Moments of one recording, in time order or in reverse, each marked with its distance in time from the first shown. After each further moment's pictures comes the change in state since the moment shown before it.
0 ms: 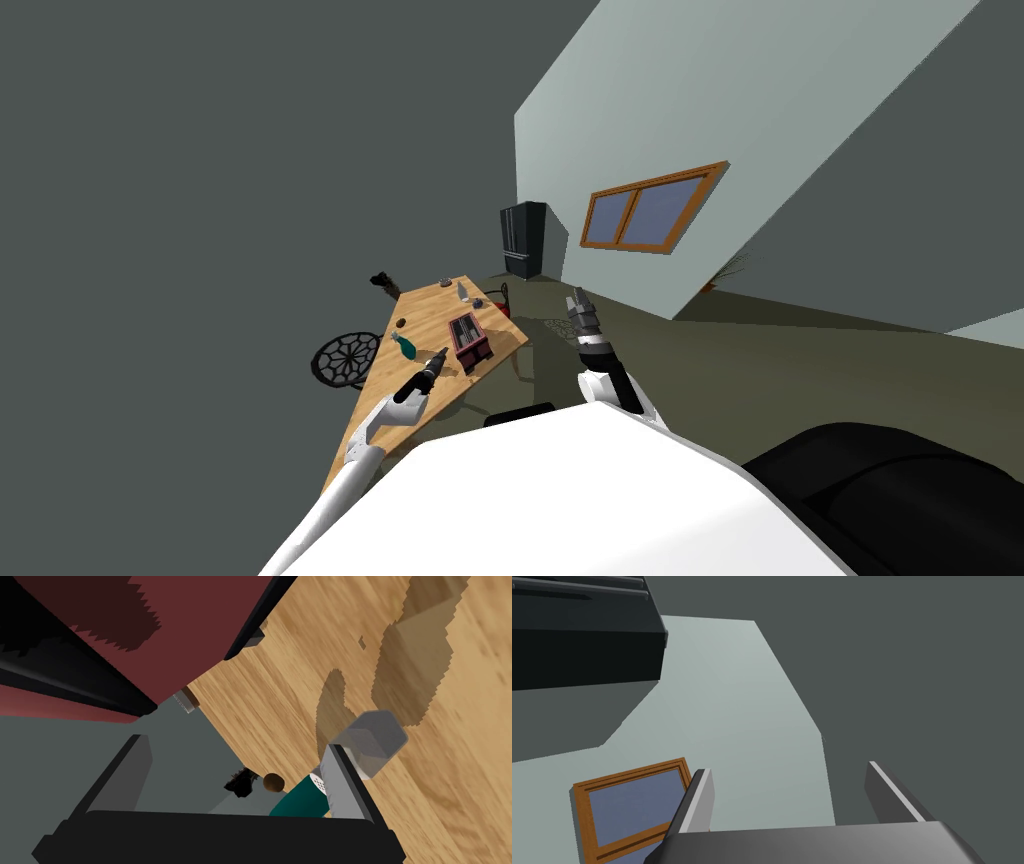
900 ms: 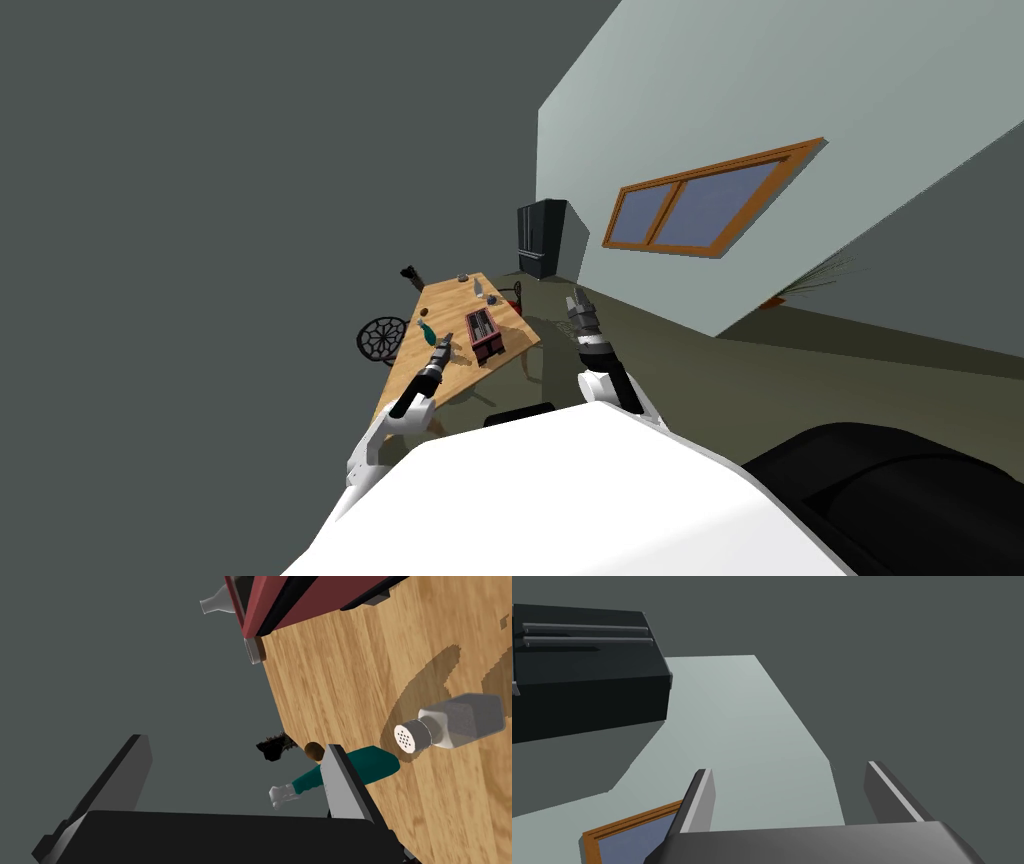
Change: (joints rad) left arm 0.119 -0.138 0.048 -0.253 -0.038 -0.214 0.036; right arm 0.000 0.000 0.000 0.000 0.000 0.000 0.000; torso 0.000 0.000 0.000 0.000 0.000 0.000
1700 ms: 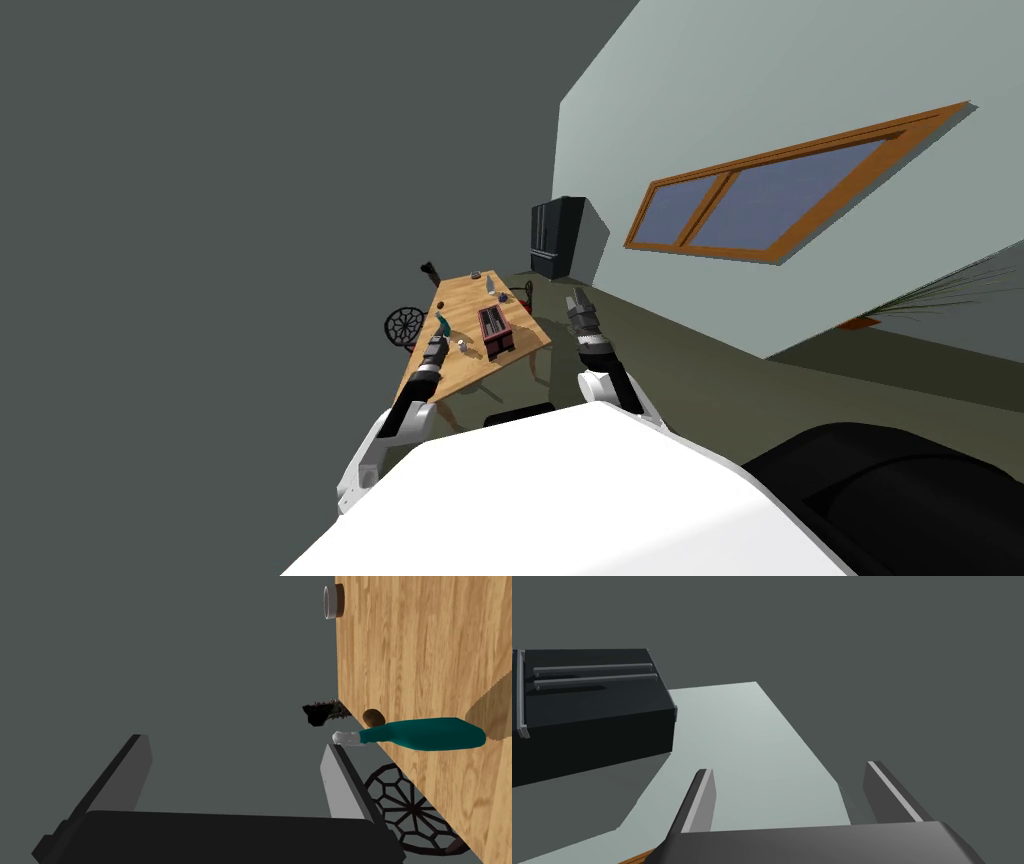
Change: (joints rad) left arm 0.094 -0.102 0.037 -0.176 -0.028 -0.193 0.031; right arm 0.000 0.000 0.000 0.000 0.000 0.000 0.000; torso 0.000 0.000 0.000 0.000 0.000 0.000
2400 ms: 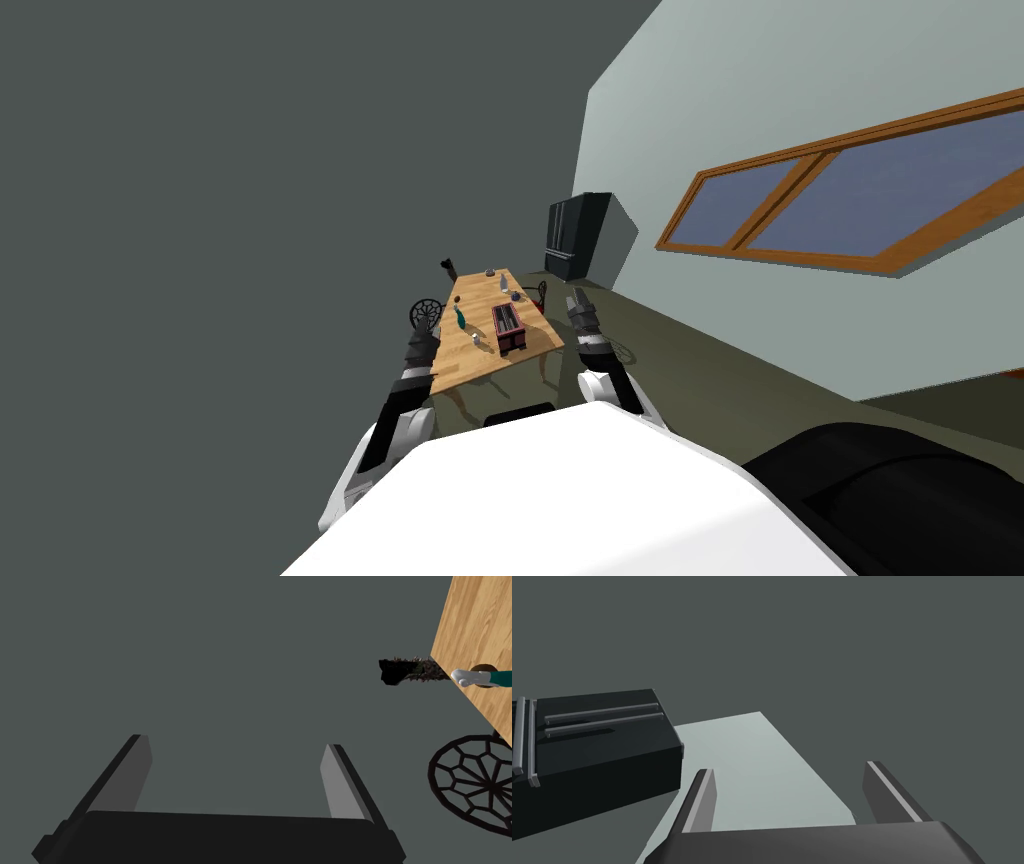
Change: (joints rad) left arm 0.088 -0.116 0.040 -0.174 -0.036 -0.188 0.032; right arm 0.000 0.000 0.000 0.000 0.000 0.000 0.000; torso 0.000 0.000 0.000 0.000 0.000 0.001
